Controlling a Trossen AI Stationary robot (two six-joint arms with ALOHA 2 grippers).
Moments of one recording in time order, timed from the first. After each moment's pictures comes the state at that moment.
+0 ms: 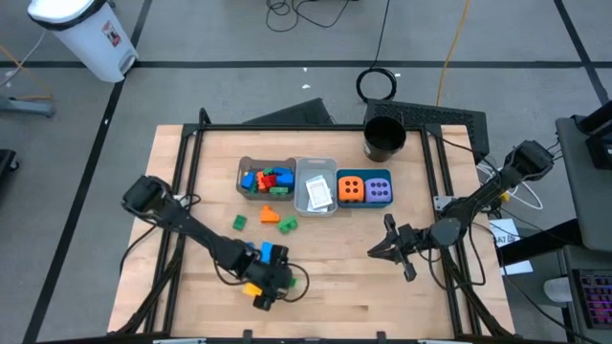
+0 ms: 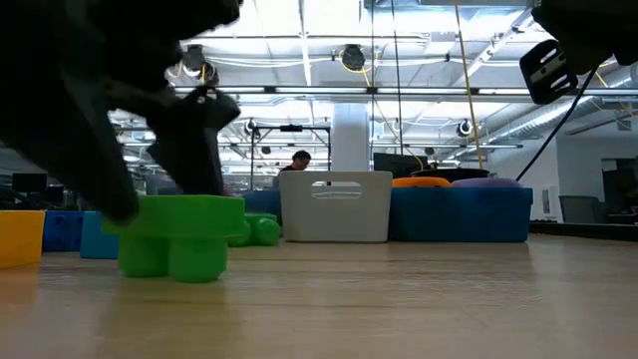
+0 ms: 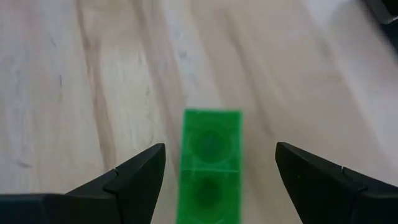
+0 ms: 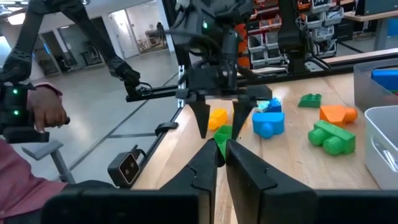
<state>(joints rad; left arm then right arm) -0.54 1.81 1.03 -0.16 -0.13 -0.19 0.66 1.06 0.22 0.80 0.39 0.28</state>
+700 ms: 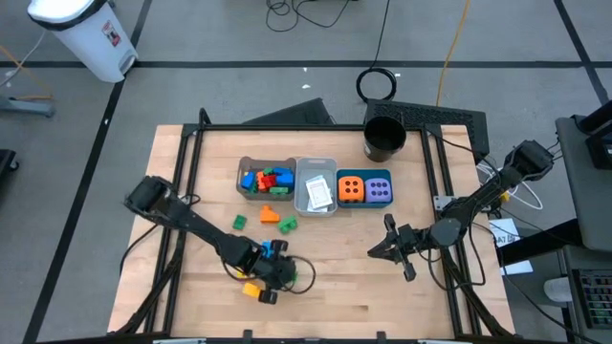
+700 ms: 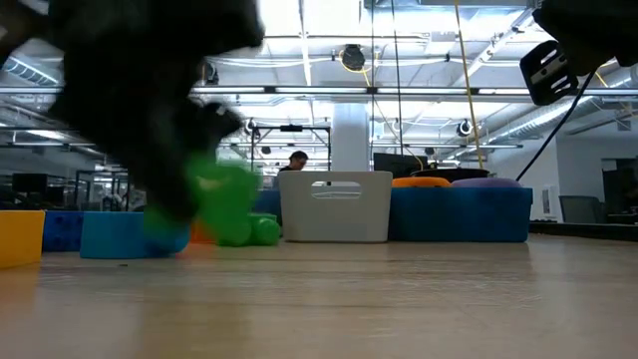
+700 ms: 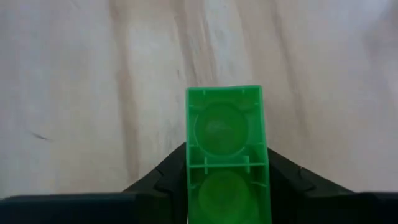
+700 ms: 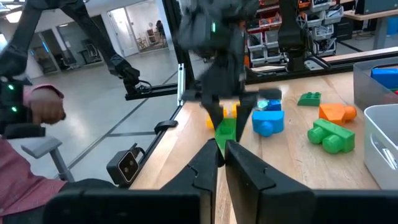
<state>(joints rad) -0.49 1.84 1.06 -0.22 -0.13 -0.27 0.66 1.06 0.22 0.79 0.40 0.28</state>
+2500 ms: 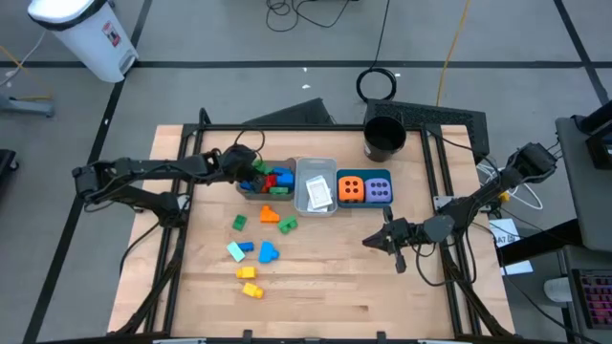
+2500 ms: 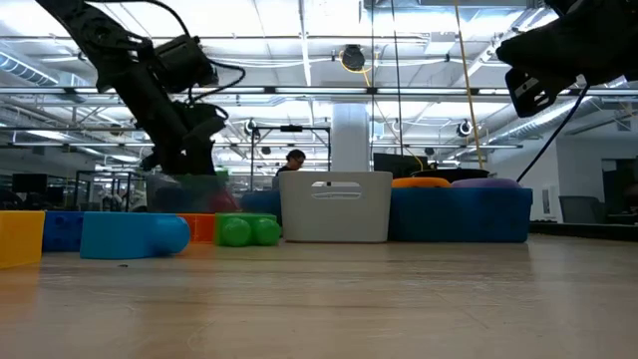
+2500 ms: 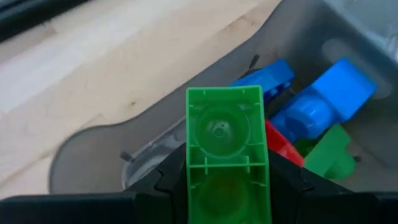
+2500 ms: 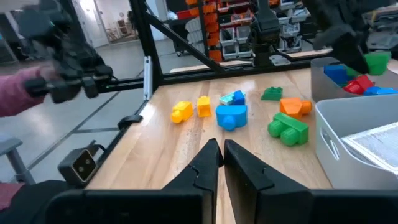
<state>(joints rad) 0.42 1.25 0.57 -0.16 -0.13 -0.39 0.56 1.05 0.22 0.73 0.41 0.25</state>
